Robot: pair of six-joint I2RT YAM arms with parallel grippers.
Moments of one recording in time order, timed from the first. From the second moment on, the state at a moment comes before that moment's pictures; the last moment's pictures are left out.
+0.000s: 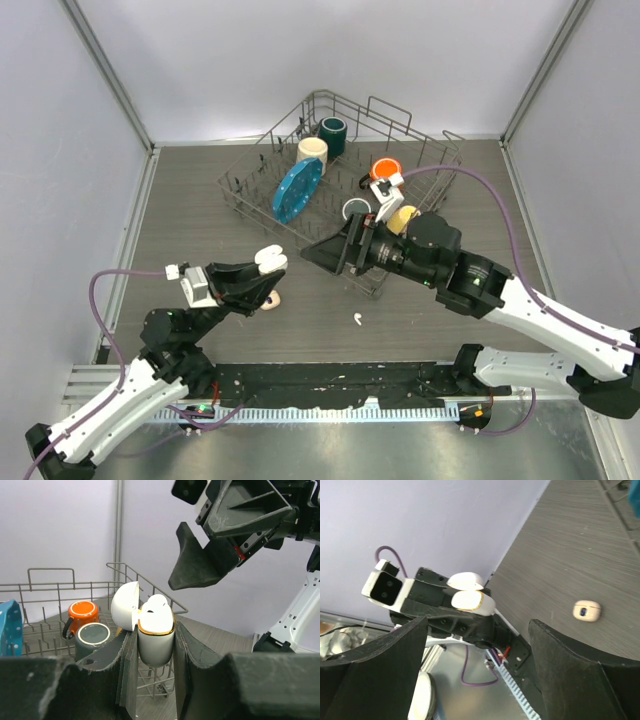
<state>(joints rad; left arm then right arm) -0.78 0.32 0.25 0.57 0.20 -0.23 1.03 1.03 1.11 -0.18 -0.04 0.87</state>
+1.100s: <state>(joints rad) -0.78 0.22 0.27 0.40 0.12 -0.17 1.46 1.07 0.89 -0.81 0.47 0.95</state>
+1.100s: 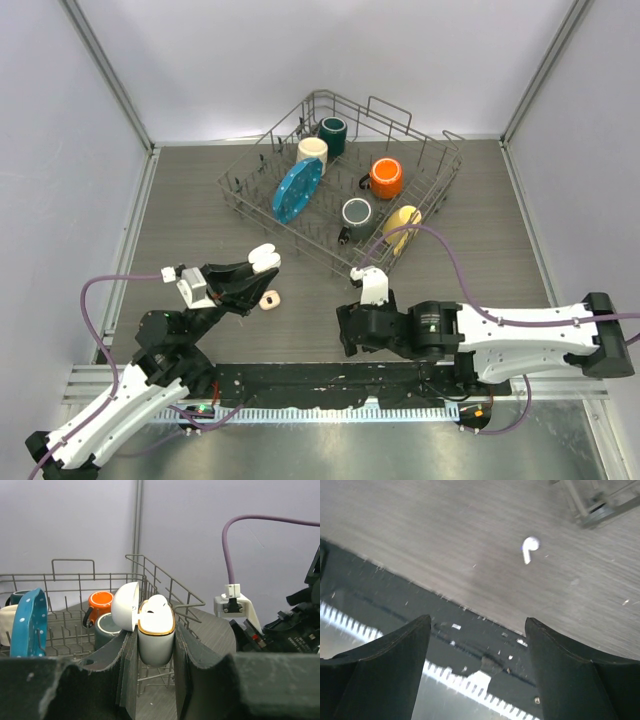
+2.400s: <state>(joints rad) -0.78 0.23 0.27 0.38 0.12 -0.18 1.30 1.30 0.67 -0.49 0.61 0.95</state>
